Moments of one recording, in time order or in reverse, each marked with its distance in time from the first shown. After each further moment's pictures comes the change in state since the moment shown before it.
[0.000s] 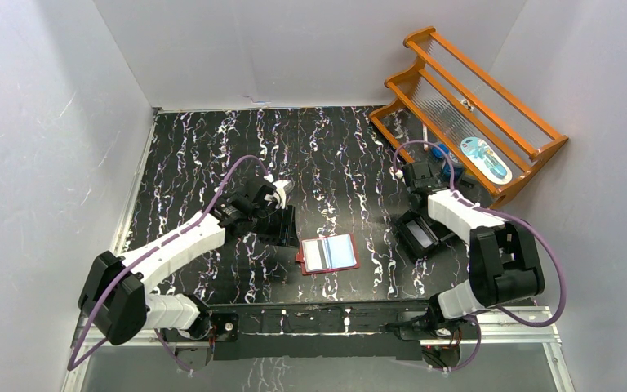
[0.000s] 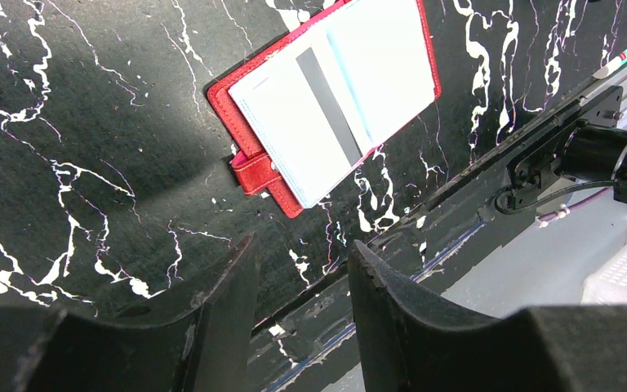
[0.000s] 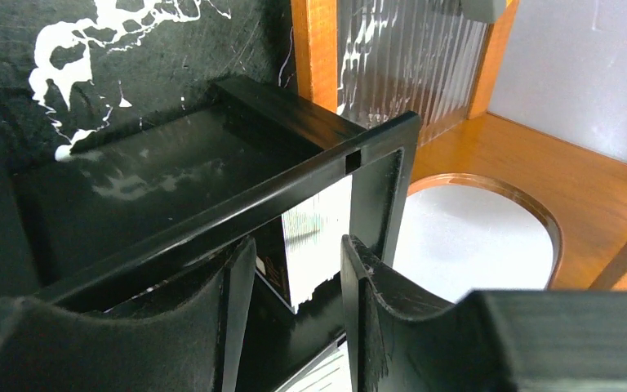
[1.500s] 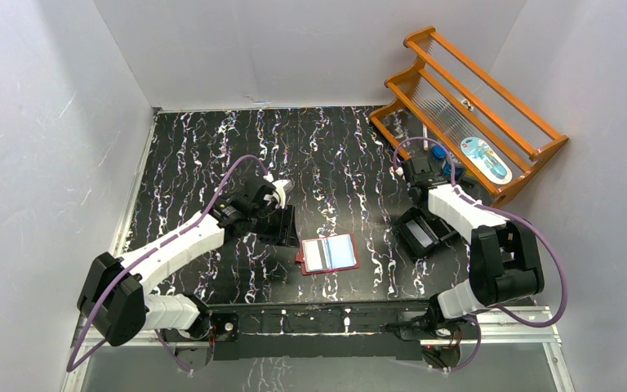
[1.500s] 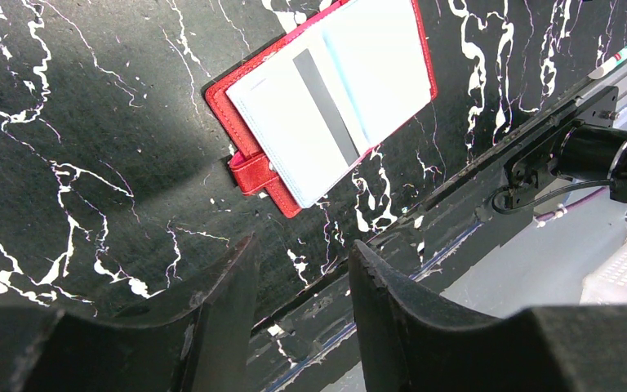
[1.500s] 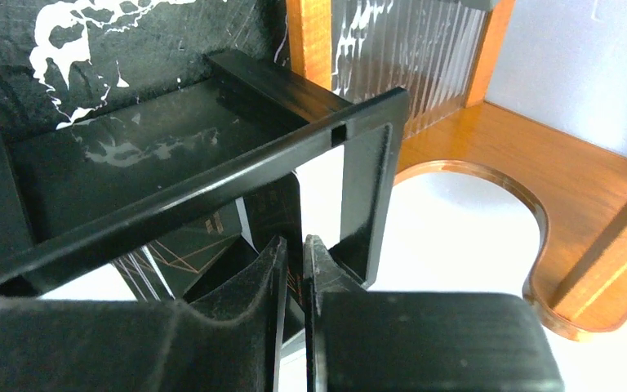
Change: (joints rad) left arm 0.000 -0.008 0.000 0.000 0.001 0.000; right arm 0.002 0.015 0.047 -0.084 0.012 0.010
